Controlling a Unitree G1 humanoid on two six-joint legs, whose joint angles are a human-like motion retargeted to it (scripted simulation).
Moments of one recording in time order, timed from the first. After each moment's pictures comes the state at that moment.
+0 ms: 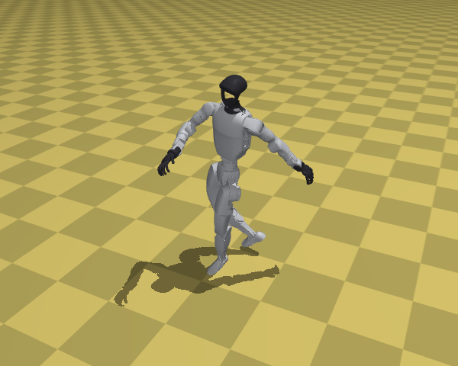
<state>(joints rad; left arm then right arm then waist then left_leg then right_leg) 0.68 0.45 0.48 1.33 0.00 0.17 0.09 -0.48 -0.63 0.64 0.26 0.00 -0.02 -0.23 0.61 0.02 0.11 0.05 0.07 0.77 0.16 -0.22 -0.11 0.14 -0.20 -0.55 0.87 -0.09 -0.11</state>
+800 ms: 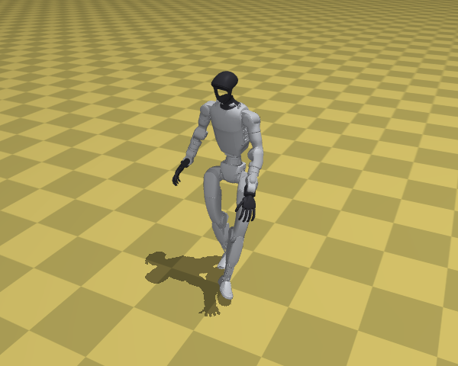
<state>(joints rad) -0.39 0.42 -0.29 1.07 0.26 0.06 0.25 -0.09 -0.41 0.26 1.07 0.06 0.05 -0.27 -0.14 -0.02 0.34 -0.25 0.13 0.69 0.19 -0.02 -0.15 0.12 0.09 -0.08 0.25 -0.17 0.19</state>
